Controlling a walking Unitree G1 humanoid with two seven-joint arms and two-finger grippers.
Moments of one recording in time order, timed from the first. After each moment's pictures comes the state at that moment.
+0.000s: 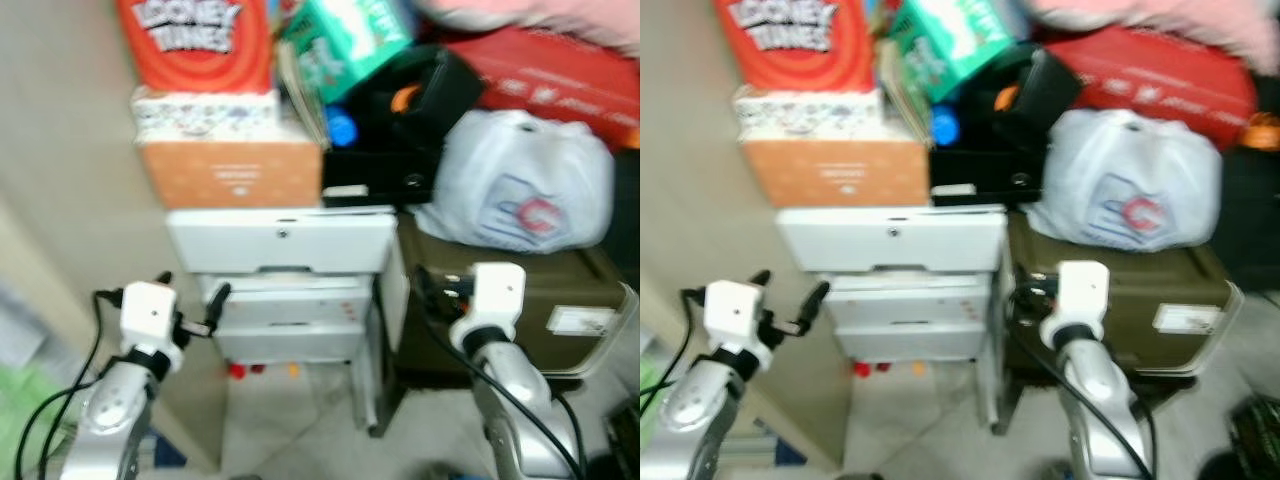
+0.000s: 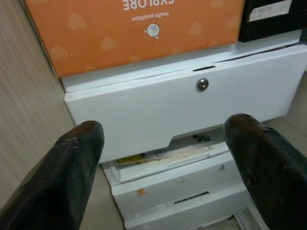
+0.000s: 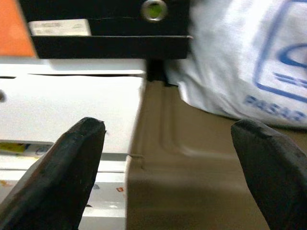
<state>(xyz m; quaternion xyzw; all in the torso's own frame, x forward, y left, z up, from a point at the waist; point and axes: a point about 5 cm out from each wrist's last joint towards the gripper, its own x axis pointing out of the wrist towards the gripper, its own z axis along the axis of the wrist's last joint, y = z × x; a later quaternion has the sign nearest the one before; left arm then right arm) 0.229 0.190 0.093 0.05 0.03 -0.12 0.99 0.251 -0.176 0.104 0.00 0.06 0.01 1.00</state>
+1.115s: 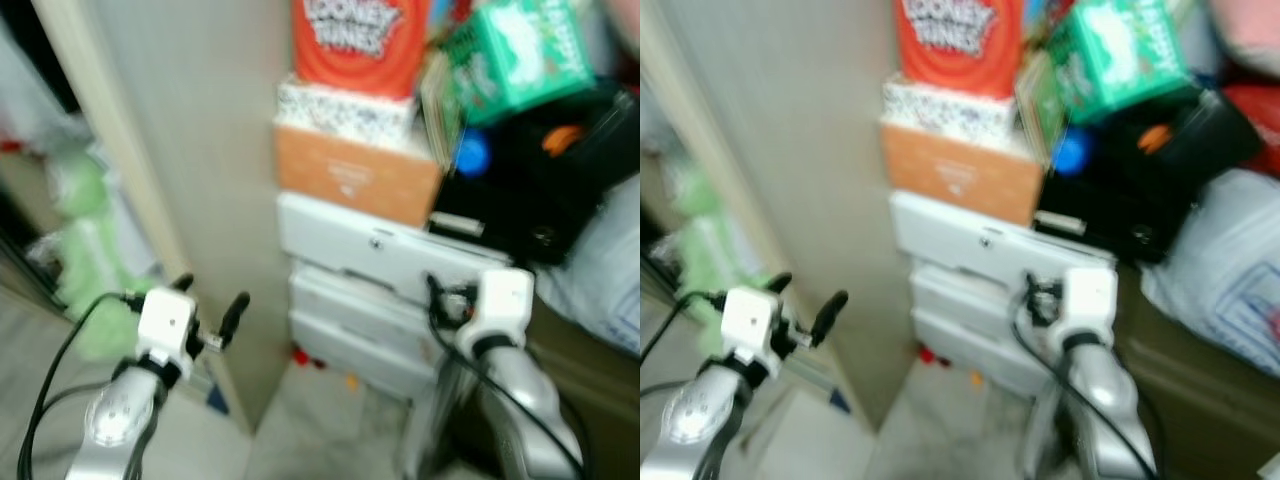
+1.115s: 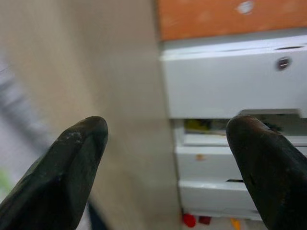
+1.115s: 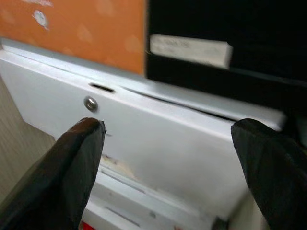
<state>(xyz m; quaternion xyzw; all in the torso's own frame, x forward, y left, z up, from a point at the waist) 0.221 0.182 0.094 0.08 0.03 -0.15 0.98 0.248 -0.185 0.102 -0.02 0.06 -0.01 1.00</state>
